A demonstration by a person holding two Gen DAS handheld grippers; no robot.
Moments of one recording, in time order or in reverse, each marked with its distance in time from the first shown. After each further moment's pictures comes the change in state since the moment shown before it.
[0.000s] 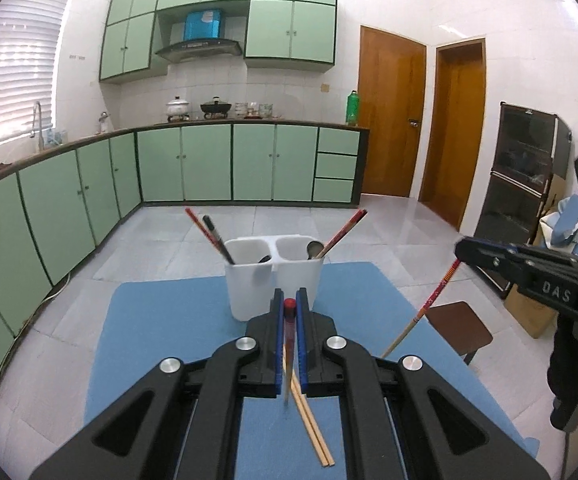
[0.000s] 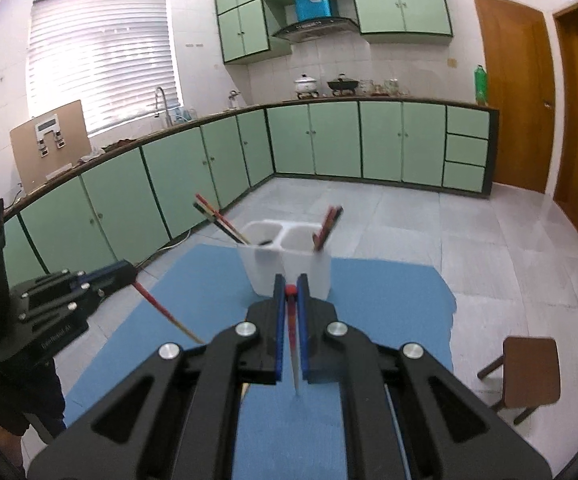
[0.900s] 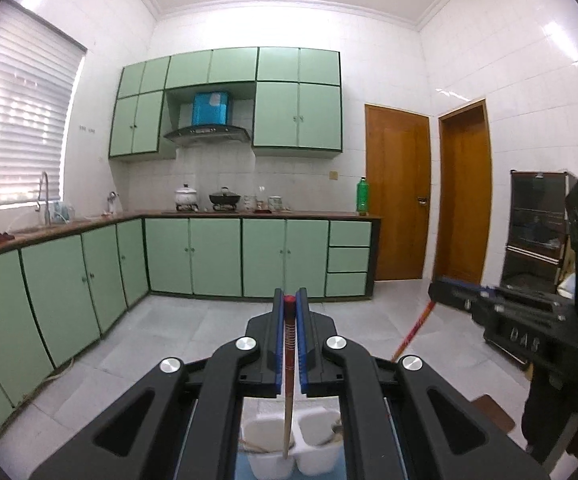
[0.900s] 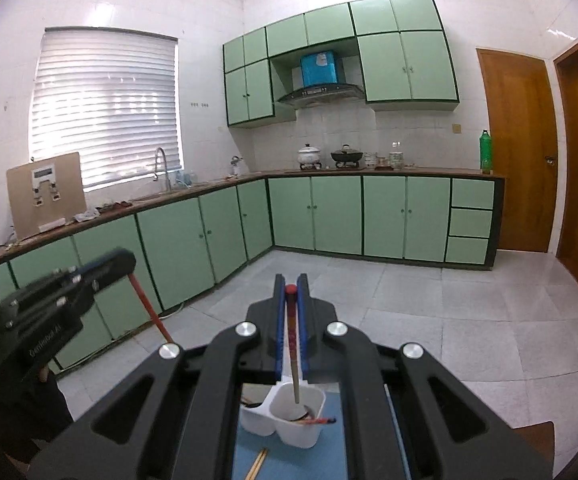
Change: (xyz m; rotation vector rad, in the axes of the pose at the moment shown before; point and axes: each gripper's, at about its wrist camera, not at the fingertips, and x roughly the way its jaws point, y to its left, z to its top) left arm 0.036 0.015 0.158 0.031 -0.325 0.062; right arm 0.048 -0.028 0.162 -0.035 -0.233 -0.012
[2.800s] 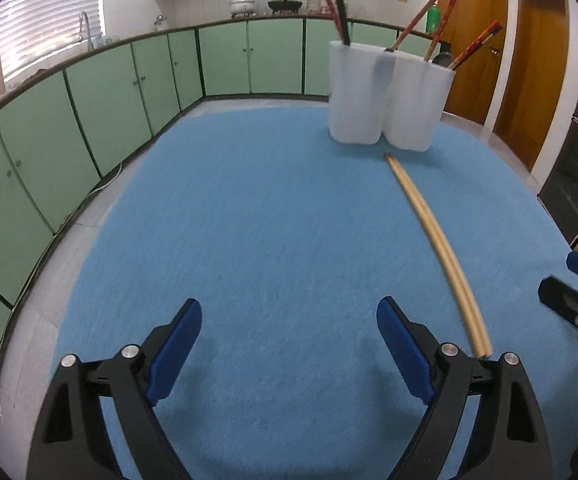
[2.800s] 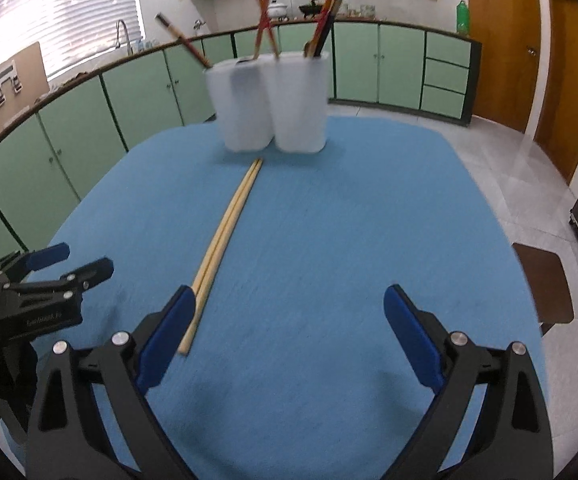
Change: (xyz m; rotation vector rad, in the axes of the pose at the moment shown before) left arm -0.067 0.041 -0.318 -0.097 0.691 0.192; right arm -0.032 0.079 -0.326 0.075 0.491 -0.110
